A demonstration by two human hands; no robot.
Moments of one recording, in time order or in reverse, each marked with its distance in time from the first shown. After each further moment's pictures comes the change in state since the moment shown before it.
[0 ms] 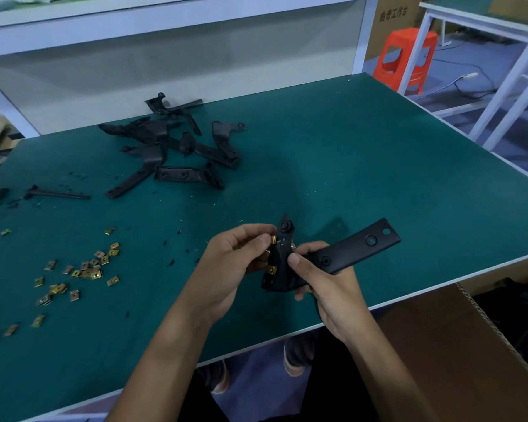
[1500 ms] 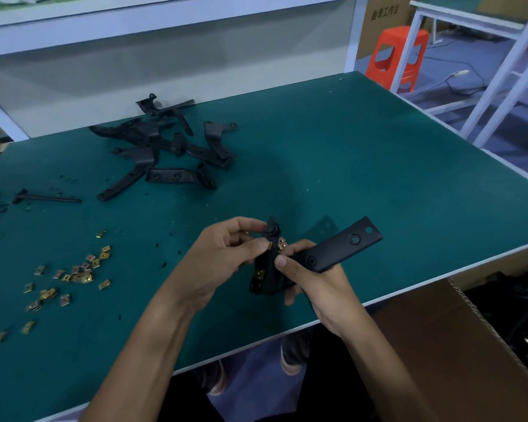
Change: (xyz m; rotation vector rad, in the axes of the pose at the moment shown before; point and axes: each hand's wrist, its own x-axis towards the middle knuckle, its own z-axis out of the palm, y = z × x) left_hand 0.002 0.020 -0.006 0.315 -0.073 0.024; right_hand 0.004 -0.003 -0.003 -0.088 -0.086 0.034
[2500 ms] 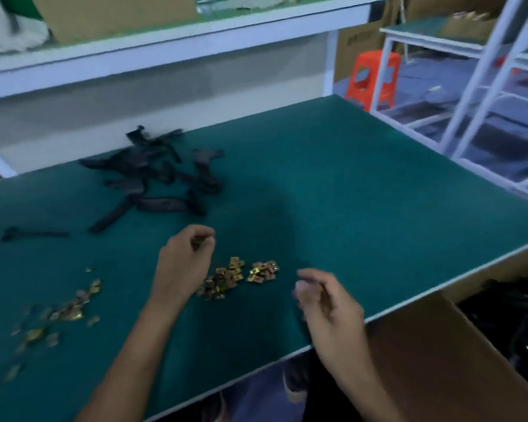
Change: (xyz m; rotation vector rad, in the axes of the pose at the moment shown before) left_hand 0.046 -0.028 -0.041 0.631 0.452 0.141; right_hand -0.031 0.013 -0.015 -0.495 0.356 -0.258
